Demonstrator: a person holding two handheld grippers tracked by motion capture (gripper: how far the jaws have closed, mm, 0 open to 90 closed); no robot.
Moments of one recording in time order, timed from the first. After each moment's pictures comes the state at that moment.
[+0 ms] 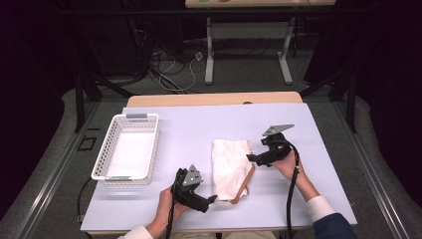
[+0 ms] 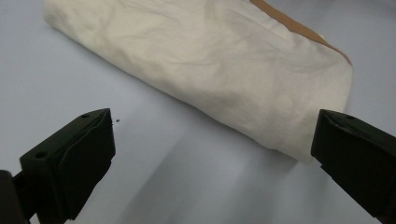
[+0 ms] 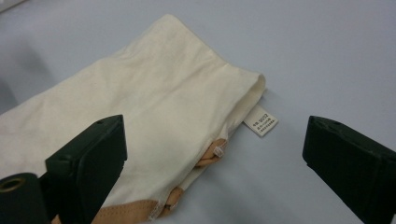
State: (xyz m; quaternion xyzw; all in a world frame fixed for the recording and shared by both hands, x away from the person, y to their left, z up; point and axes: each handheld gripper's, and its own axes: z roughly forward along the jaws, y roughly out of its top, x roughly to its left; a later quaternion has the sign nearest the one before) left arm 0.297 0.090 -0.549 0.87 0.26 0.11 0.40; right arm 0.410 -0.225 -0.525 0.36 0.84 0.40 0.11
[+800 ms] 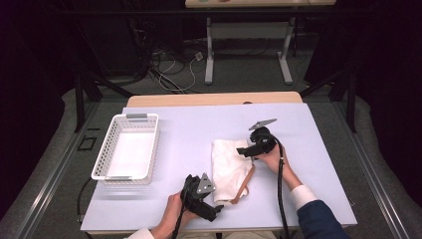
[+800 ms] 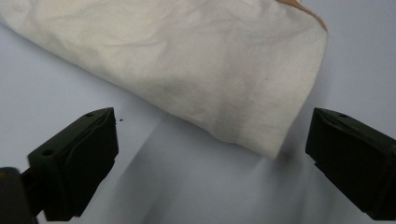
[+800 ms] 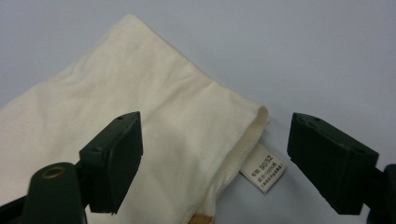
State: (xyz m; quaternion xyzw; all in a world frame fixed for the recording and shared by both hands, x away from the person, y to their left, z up) left arm 0.284 0.064 -0.558 0.90 0.24 0.10 0.35; right arm 0.449 -0.193 -0.549 0.39 0.84 0.37 0.11
